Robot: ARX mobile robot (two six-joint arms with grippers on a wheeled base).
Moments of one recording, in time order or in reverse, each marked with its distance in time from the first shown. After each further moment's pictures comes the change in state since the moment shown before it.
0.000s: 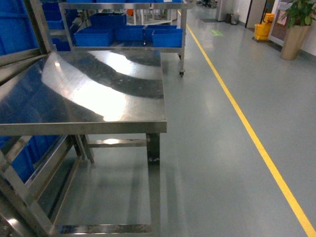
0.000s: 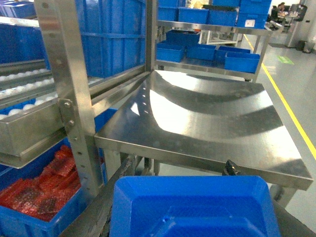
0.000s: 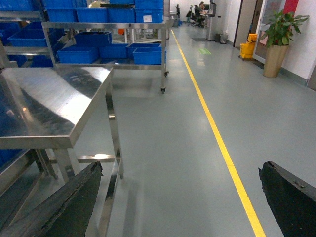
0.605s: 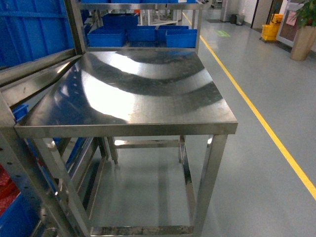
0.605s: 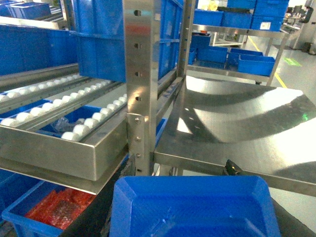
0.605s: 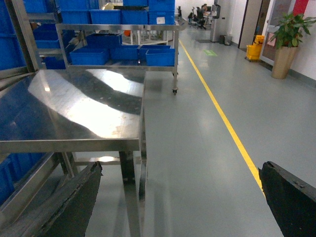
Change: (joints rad) left arm 0.000 -0.002 0.000 0.000 -0.002 0.000; right arm 0.000 0.000 0.000 0.003 -0.001 0.000
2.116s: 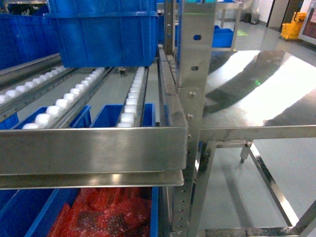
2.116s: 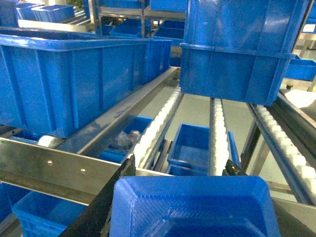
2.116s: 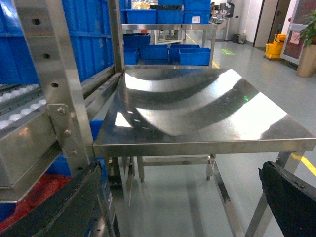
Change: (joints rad) left arm 0.000 0.000 0.000 0.000 0.000 0.000; right arm 0.000 0.000 0.000 -0.003 0.000 0.000
